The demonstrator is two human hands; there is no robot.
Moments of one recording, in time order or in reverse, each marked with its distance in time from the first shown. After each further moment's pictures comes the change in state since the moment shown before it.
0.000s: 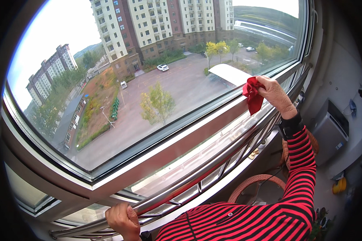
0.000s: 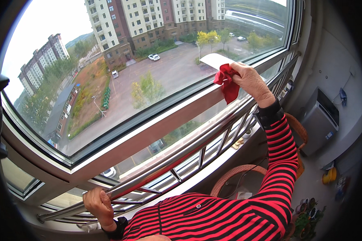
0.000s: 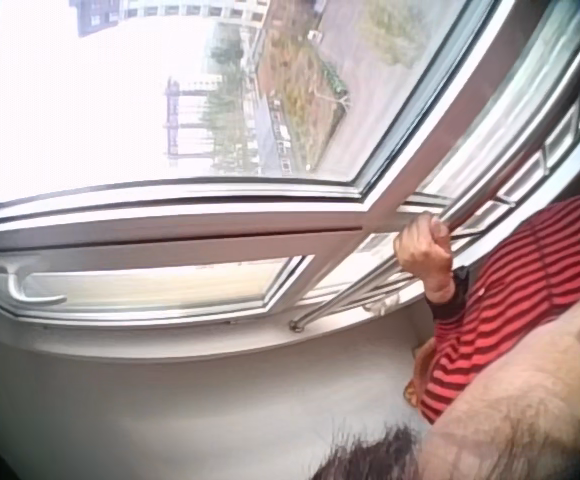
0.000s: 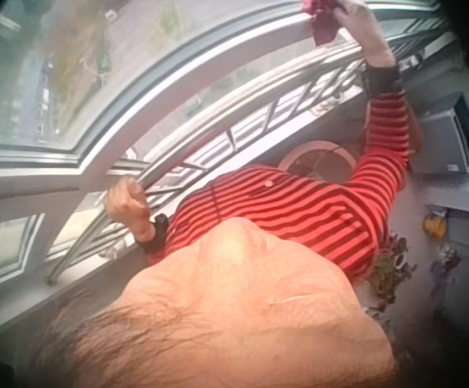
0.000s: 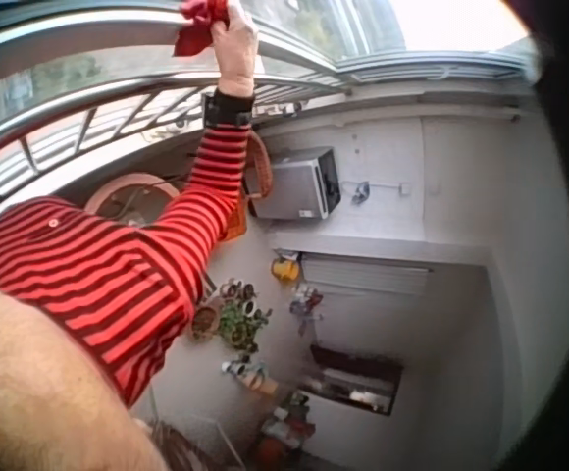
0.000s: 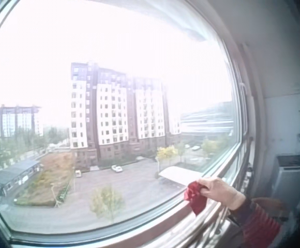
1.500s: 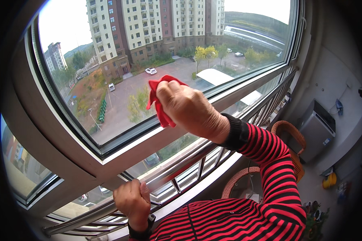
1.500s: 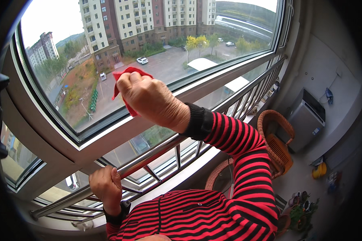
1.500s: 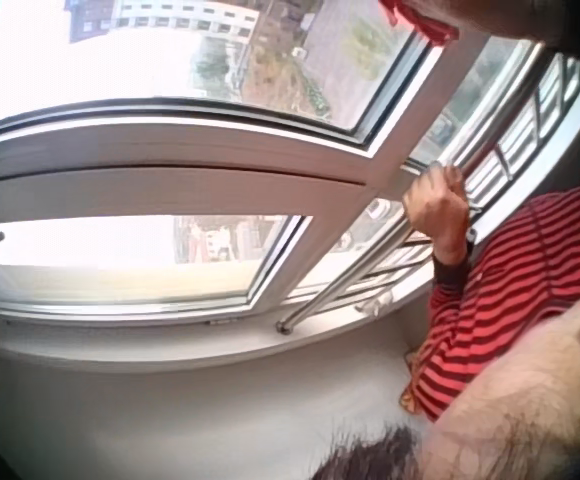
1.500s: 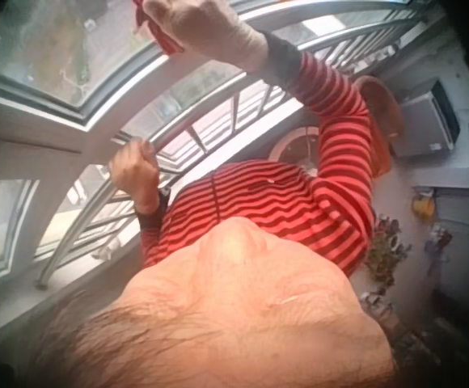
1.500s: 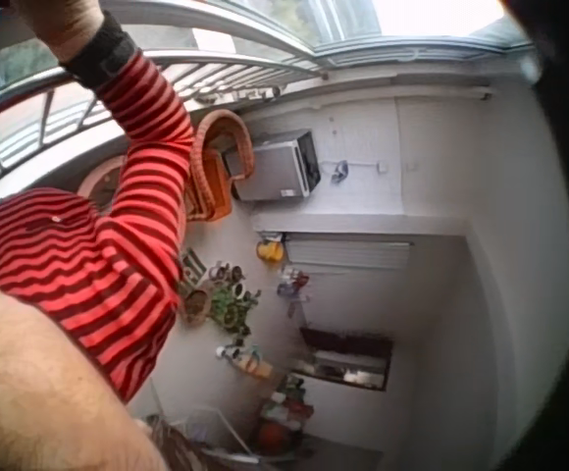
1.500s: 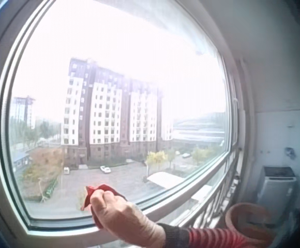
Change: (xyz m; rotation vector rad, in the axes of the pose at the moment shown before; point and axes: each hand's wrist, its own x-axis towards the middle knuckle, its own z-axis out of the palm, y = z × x) left_hand 0.000 -0.009 -0.001 -0.063 0.016 0.083; right_hand 0.006 -0.303 0.126 -0.186 0.354 -0.647
